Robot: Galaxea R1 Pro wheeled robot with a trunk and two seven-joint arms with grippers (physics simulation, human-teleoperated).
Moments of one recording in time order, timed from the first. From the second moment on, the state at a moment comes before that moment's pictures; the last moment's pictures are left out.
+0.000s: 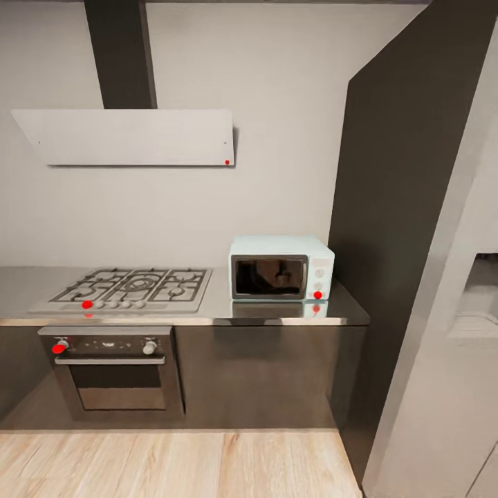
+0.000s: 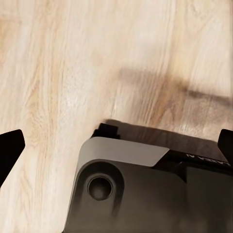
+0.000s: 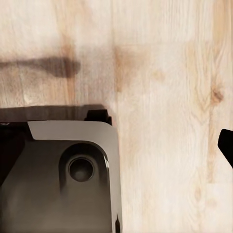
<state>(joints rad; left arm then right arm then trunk) -0.23 -0.04 -0.25 0.00 0.45 -0.05 0.14 -0.19 -0.14 -0.21 0.03 0.16 -0.06 0.12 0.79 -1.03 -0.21</state>
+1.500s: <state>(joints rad) -0.23 -0.04 -0.25 0.00 0.44 -0.05 0.14 -0.46 0.13 -0.08 -0.78 0.23 0.59 0.08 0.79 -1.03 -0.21</state>
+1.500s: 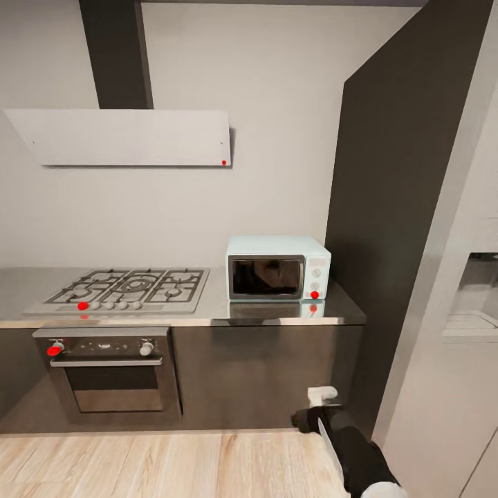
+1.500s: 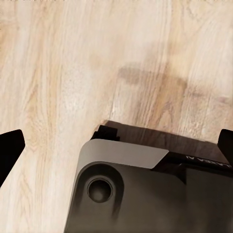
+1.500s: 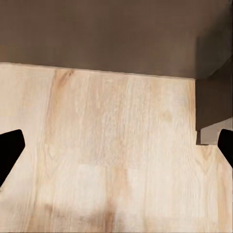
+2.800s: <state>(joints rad) -0.23 -0.04 -0.25 0.00 0.44 -0.05 0.14 -0.59 0.14 -0.09 -1.11 0.23 0.33 -0.11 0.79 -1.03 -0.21</state>
